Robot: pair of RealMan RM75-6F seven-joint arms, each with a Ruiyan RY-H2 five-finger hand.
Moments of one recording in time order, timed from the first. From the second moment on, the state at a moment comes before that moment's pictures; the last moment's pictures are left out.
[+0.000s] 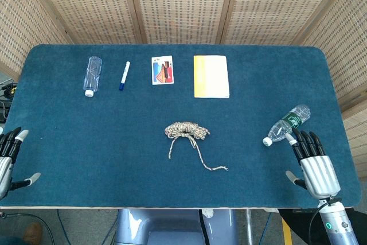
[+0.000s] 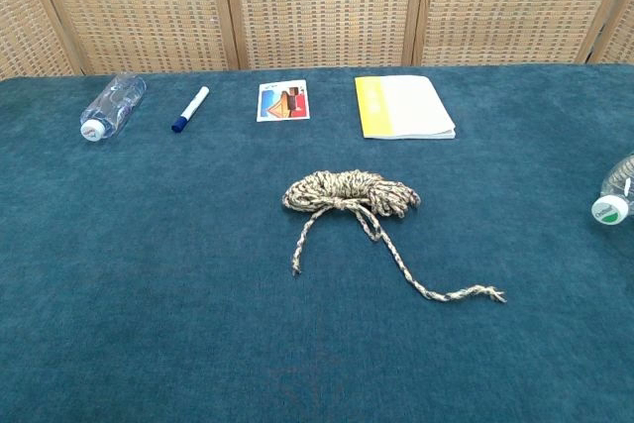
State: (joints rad) left arm -0.07 -1.08 0.00 -1.67 1.50 1.52 -0.01; right arm 0.15 -1.21 0.02 -1.59 -1.62 1.53 -0.19
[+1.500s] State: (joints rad) left arm -0.09 -1.12 -0.01 -1.67 1.48 1.45 0.10; right arm 0.52 -1.48 0.09 -1.67 -1.34 0.95 -0.60
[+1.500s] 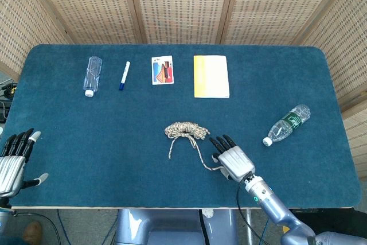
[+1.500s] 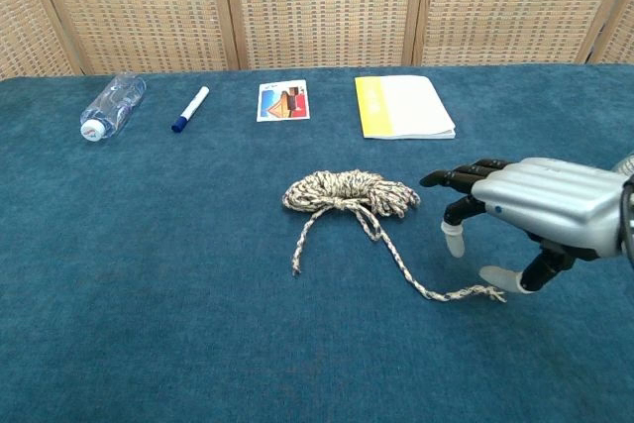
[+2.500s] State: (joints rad) left arm -0.09 -1.12 -0.01 -1.67 1.49 1.44 0.09; right arm 0.54 -1.64 0.03 -1.50 -1.33 1.00 -0.61
